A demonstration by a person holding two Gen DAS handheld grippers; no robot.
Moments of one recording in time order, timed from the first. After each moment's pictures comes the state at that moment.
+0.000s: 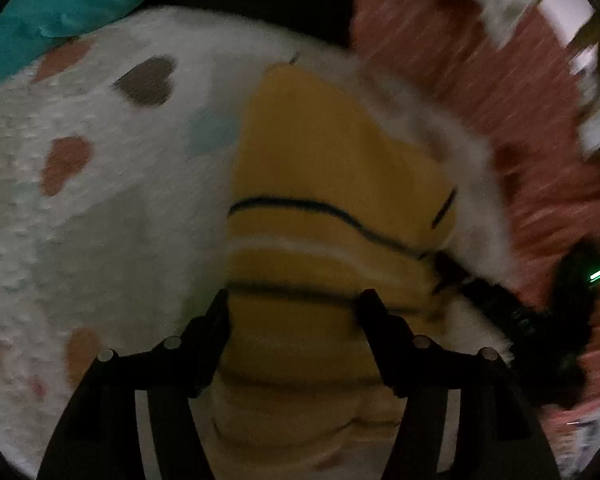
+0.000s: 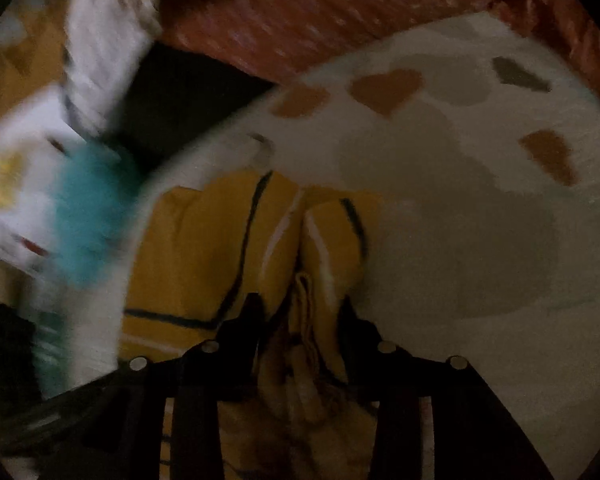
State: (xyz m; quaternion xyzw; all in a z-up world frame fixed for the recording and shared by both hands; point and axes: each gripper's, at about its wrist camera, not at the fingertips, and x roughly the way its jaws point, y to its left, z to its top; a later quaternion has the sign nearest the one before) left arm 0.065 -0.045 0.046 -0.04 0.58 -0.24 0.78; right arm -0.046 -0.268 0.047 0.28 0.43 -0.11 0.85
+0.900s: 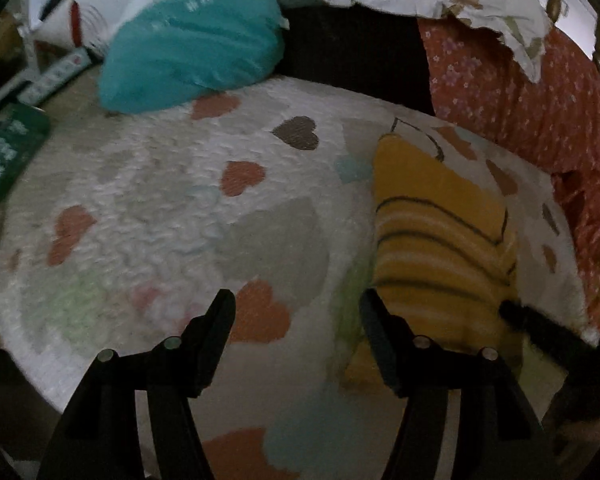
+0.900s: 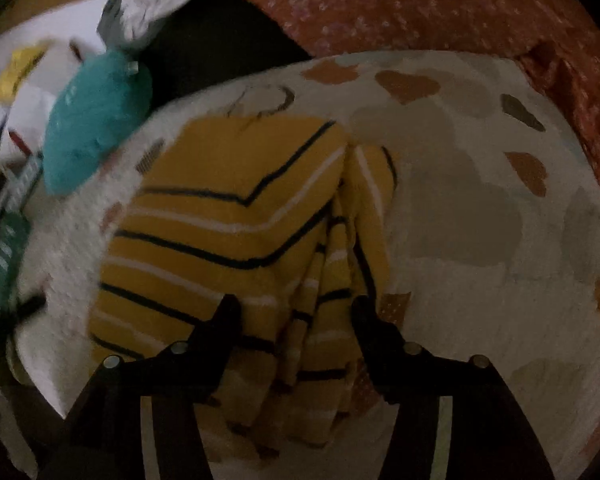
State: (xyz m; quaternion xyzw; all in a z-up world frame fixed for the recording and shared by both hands) left arm -0.027 0.046 0.096 0.00 0.46 -0.09 0.89; right arm -0.092 -0.229 0.055 0.18 0.44 -0.07 0.88
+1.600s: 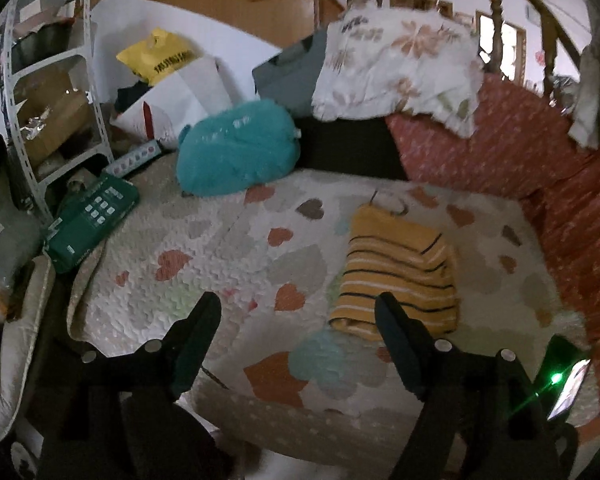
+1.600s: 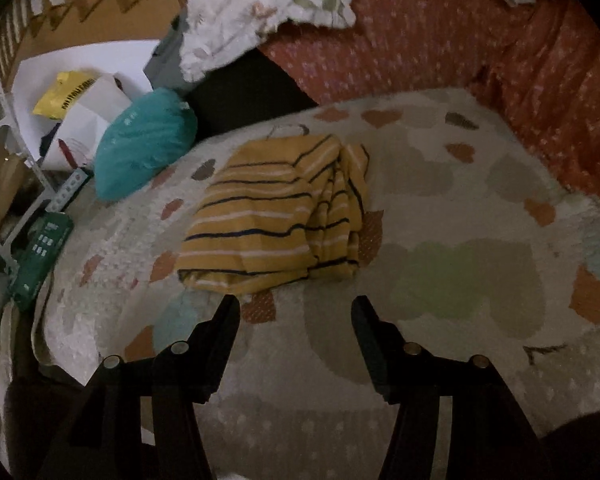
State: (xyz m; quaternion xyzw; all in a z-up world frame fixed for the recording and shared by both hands) left arm -0.219 0.052 0.238 0.03 0.32 -0.05 0.94; right arm -0.265 -0.155 0.092 0.17 0.34 -0.08 0.92
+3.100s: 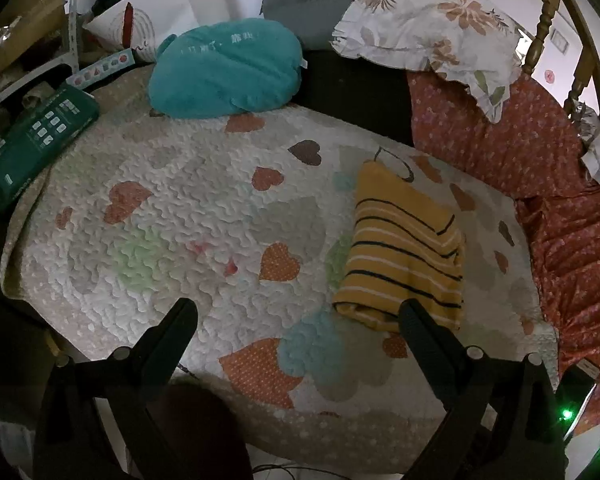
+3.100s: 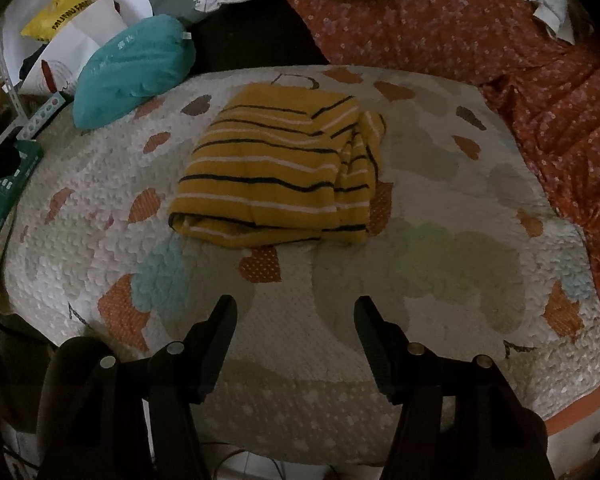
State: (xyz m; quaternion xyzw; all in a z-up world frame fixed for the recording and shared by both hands) left arm -0.122 0.108 0.164 -0.06 0.44 -0.10 0.89; right arm -0.229 -0.103 0.085 0.08 0.46 -0.12 0.88
